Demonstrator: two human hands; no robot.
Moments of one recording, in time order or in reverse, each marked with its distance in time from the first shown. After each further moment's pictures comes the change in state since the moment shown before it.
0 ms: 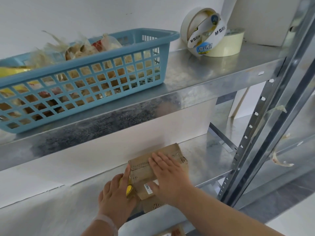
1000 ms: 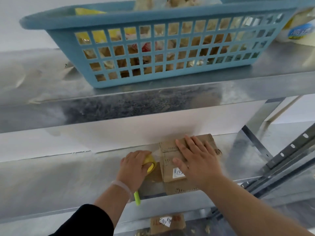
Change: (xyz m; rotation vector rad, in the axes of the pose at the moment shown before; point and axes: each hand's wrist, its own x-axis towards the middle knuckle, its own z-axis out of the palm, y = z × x) left_hand 0.022 -0.045 -0.006 -0.213 0.088 0.076; right_hand 0.022 -0.010 0.000 -0.131 -0.047 0.138
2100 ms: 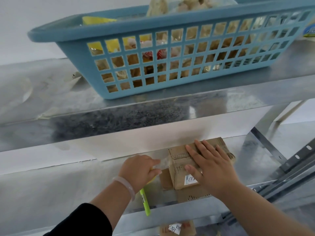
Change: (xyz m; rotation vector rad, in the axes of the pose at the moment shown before) left_hand 0.025 -0.006 -0.040 0.293 -0.304 0.215; right_hand -0.003 0.005 0.004 -0.021 0.035 0.039
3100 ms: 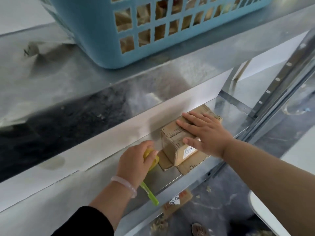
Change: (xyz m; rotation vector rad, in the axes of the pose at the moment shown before) left_hand 0.002 -0.024 0.026 -0.420 0.197 0.120; right_hand -0.004 -0.008 -0.005 -0.010 0.001 0.046
